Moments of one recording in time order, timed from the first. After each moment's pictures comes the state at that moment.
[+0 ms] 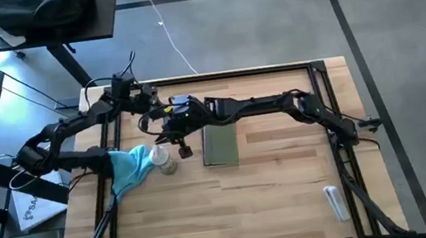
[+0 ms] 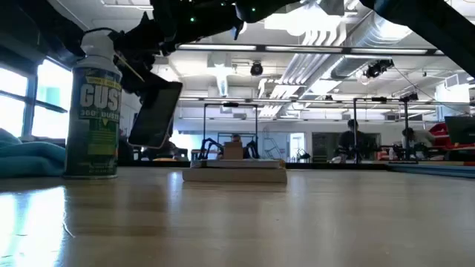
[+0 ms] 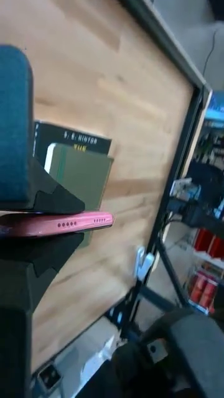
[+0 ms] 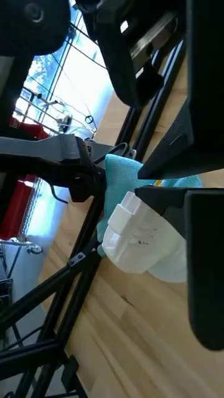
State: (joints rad) left arm 0.93 1.22 0.54 0.12 1.10 0.16; right arm -0.09 2.32 2.09 -0.21 -0.30 -0.40
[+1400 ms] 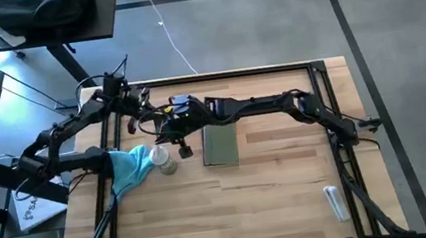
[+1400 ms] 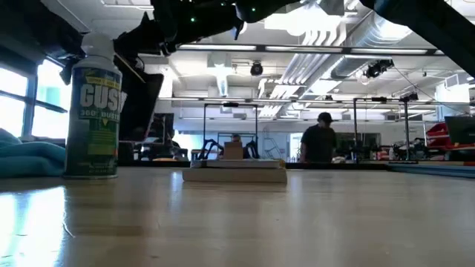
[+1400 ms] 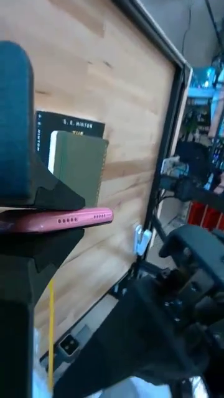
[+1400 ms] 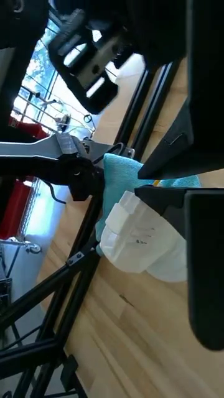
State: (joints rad) left arm 1.06 1.16 0.54 -0.07 1.29 0.44; right arm -0.09 2.32 2.09 -0.21 -0.30 -0.40
